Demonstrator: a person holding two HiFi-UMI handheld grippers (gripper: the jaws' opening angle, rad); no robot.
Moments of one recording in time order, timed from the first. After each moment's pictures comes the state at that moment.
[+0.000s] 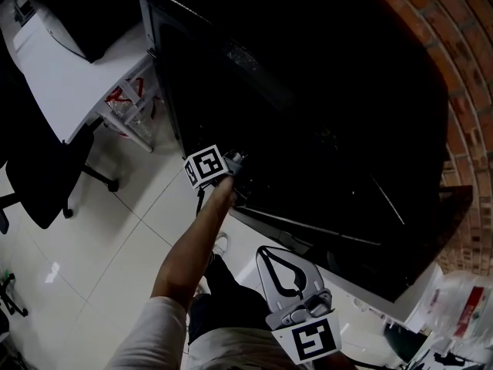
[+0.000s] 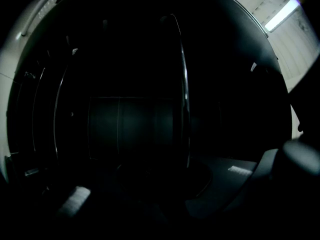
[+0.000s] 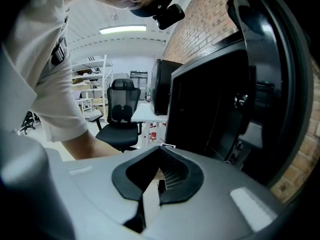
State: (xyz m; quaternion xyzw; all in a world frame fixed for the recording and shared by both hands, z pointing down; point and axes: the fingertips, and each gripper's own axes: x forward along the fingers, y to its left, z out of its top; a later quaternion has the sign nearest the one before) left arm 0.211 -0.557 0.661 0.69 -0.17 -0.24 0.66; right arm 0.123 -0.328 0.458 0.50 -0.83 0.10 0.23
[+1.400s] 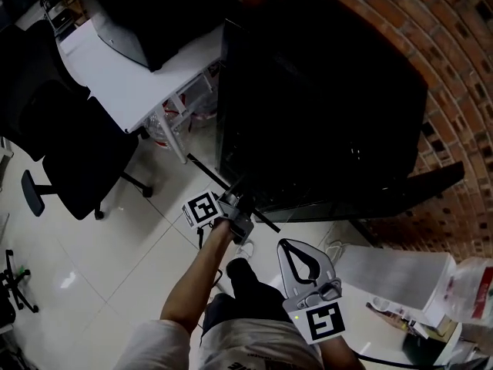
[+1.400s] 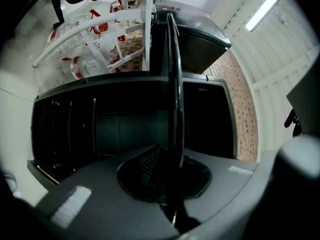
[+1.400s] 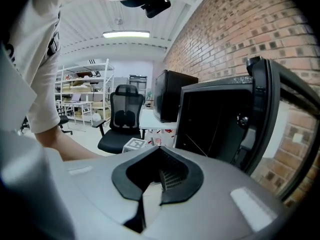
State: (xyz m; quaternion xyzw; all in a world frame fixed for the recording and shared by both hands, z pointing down) left arm 0.073 -0.440 0.578 0.71 -0.19 -0.27 0.62; right arm 0.075 -0.273 0.421 0.52 -0.83 0.07 0.19
